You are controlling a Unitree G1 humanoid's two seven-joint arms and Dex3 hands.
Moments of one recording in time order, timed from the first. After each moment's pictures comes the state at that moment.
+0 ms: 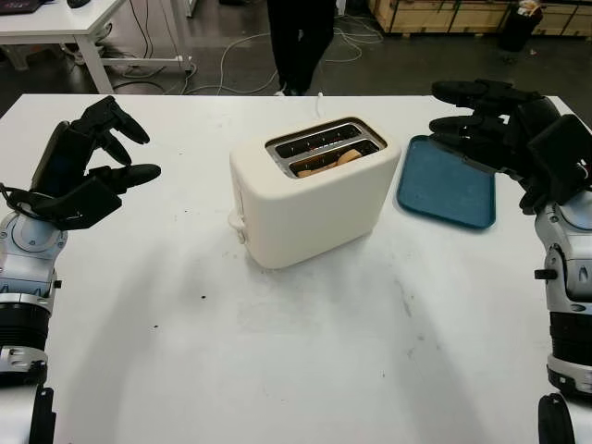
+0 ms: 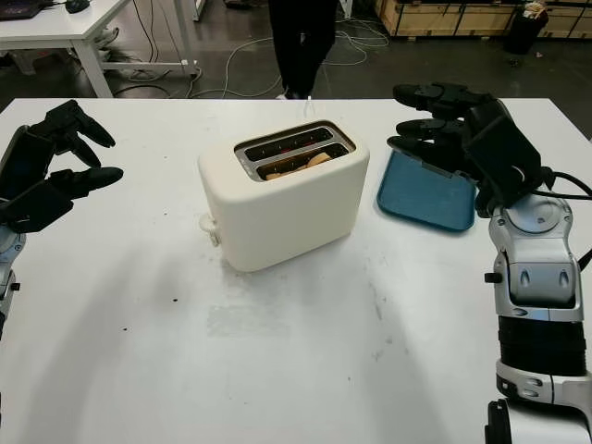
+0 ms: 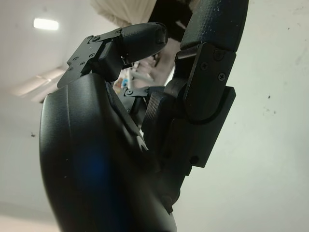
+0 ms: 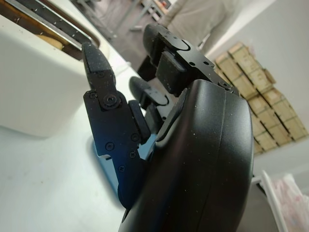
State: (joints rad) left arm -0.50 0.62 0.13 0.53 0.17 -0.49 -0.13; right arm -0.47 -0.50 -0.17 -0.01 0.06 0.29 0.30
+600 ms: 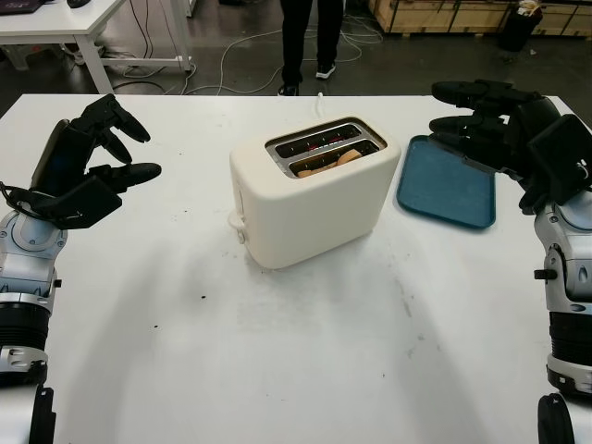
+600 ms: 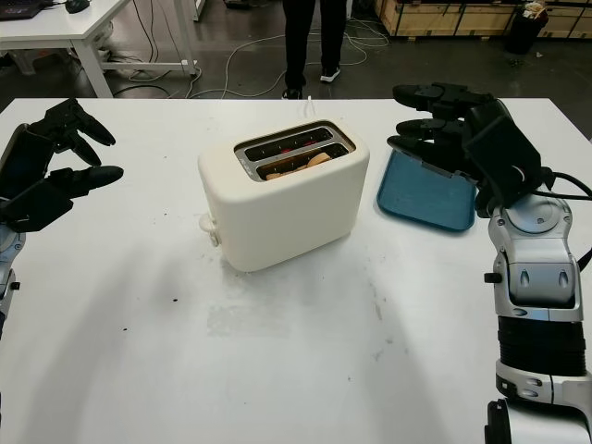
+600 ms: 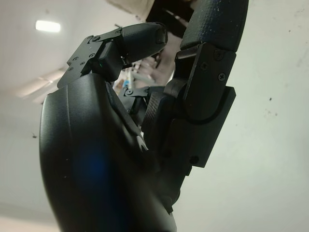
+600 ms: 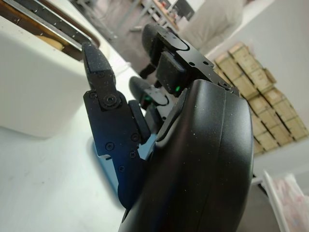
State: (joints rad) left arm -0.50 0.62 0.13 0.52 0.17 -0.49 -0.13; right arm -0.47 -0.50 -0.17 -0.01 0.07 0.29 0.31
